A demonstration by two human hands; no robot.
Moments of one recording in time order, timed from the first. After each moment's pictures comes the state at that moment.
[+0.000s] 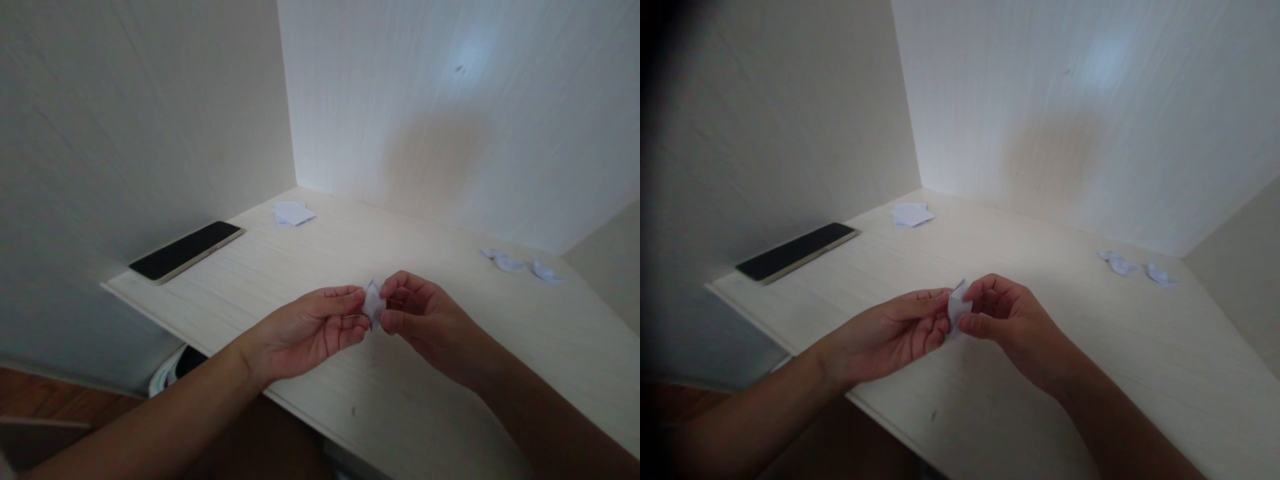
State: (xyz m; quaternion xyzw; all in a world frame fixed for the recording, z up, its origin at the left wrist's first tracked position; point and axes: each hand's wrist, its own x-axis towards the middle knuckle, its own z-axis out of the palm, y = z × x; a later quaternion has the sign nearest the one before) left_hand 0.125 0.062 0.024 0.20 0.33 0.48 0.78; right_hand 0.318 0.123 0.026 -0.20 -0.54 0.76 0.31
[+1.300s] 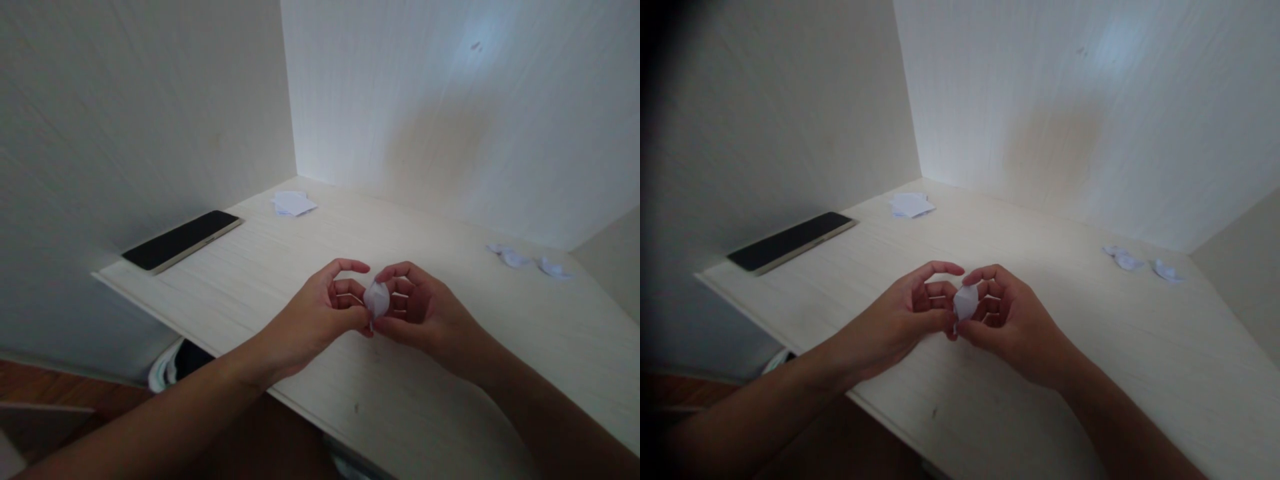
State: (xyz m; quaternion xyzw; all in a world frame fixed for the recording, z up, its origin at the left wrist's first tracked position) left_hand 0.133 0.061 0.018 0.42 0.39 0.54 0.62; right_hand 0.319 0.127 0.016 -0.21 -0.64 0.68 0.28
